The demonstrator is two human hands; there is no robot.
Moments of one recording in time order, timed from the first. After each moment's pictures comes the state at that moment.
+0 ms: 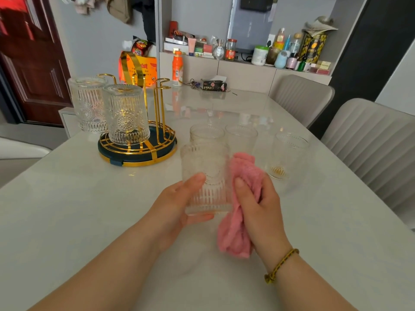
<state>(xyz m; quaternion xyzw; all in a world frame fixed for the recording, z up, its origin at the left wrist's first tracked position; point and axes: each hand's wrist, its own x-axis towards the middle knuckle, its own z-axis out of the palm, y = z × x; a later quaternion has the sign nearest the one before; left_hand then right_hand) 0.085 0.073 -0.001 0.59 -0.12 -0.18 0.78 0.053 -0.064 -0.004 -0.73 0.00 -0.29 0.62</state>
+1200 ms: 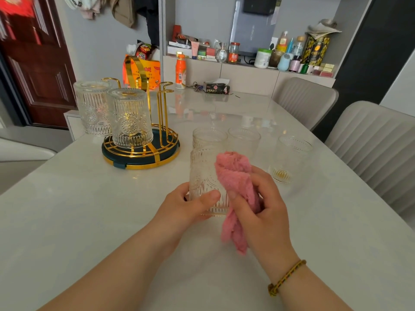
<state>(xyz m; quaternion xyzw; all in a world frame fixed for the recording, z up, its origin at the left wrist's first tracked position) 0.088 0.071 -0.013 0.63 -0.10 -0.14 0.76 0.048 -0.058 -0.001 -0.75 -0.12 -0.34 0.55</state>
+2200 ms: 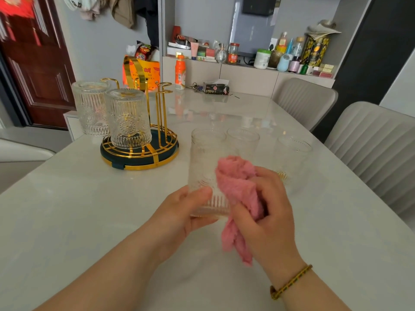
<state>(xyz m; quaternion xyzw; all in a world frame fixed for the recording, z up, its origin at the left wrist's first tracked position) 0.083 0.073 -0.005 0.56 -0.14 -0.20 0.79 0.041 -0.063 0.004 -0.79 -0.14 -0.39 0.46</state>
